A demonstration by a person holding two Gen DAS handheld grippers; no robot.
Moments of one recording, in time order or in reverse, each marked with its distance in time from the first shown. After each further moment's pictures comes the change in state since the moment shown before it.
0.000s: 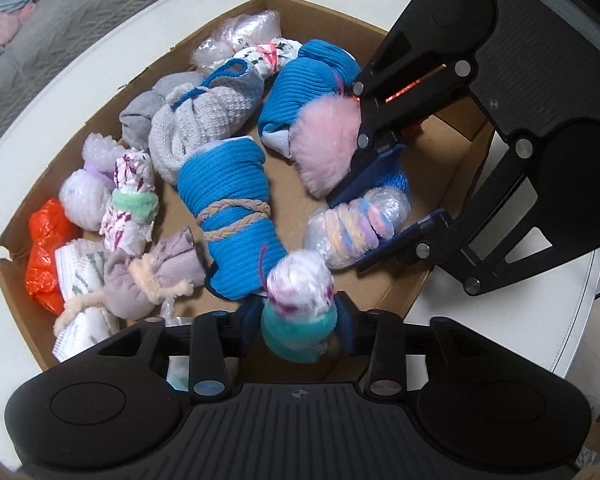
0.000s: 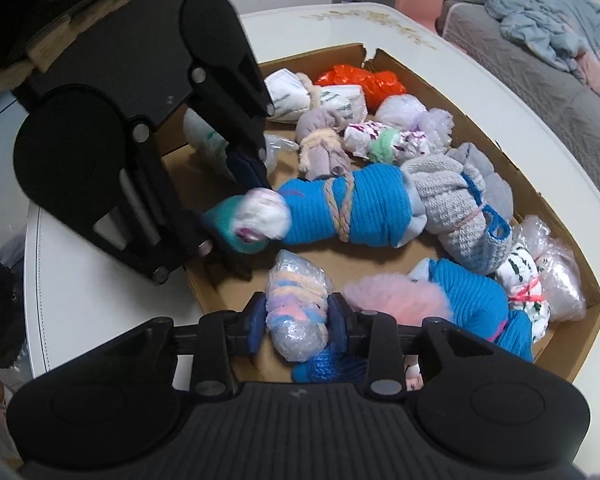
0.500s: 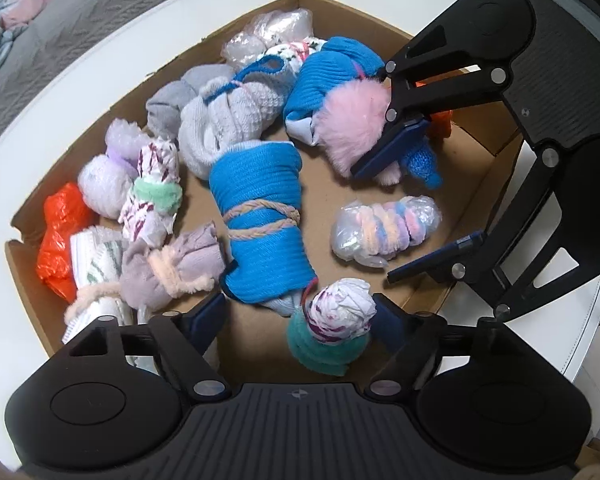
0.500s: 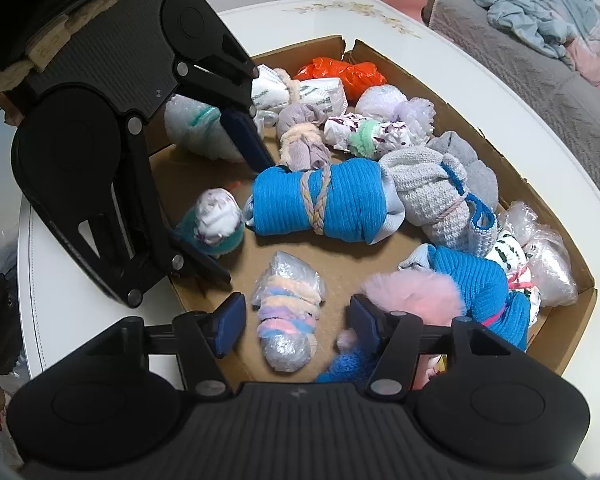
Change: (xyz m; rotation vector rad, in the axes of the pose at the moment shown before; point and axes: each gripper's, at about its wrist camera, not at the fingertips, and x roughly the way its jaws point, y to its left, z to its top) left arm 0.000 0.000 0.004 -0.081 0.005 0.031; right arm 0.000 -0.009 -0.001 0.021 0.016 -0.011
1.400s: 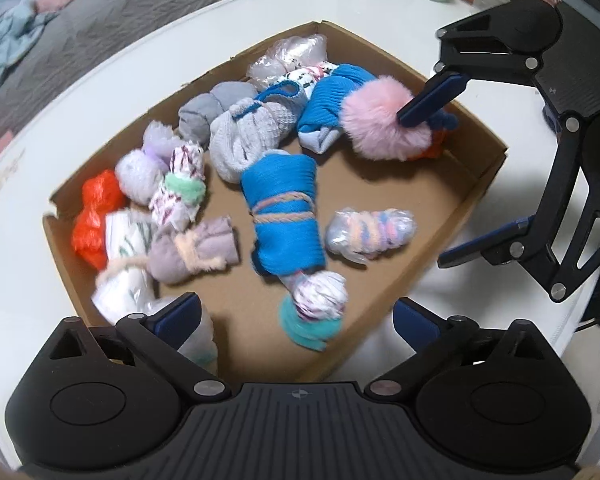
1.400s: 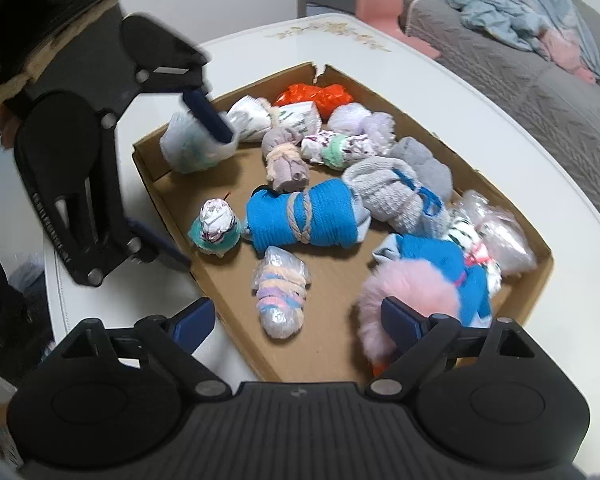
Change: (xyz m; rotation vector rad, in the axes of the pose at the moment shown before) left arm -0.049 0.005 -0.014 -0.128 -0.016 0.020; right arm -0.041 -0.018 -0.011 0.079 -0.052 0.011
